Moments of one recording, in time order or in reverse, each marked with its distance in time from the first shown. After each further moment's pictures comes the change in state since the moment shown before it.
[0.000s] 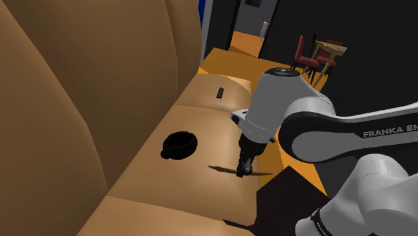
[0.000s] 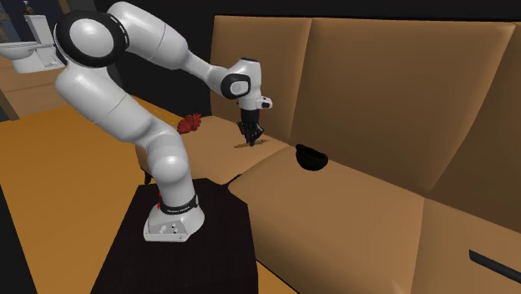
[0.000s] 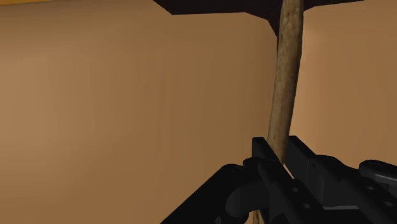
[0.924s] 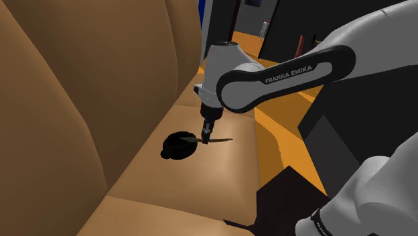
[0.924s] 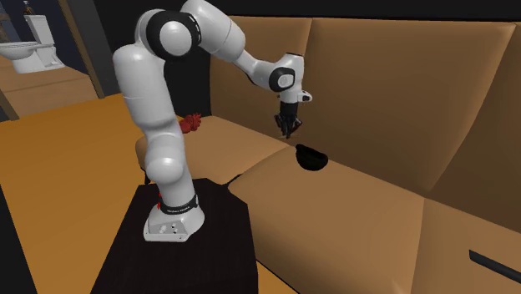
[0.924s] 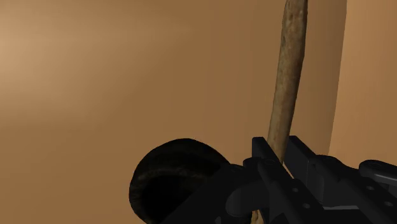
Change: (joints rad) arm -0.139 0.502 -0.025 0.491 -0.190 0.000 -0.007
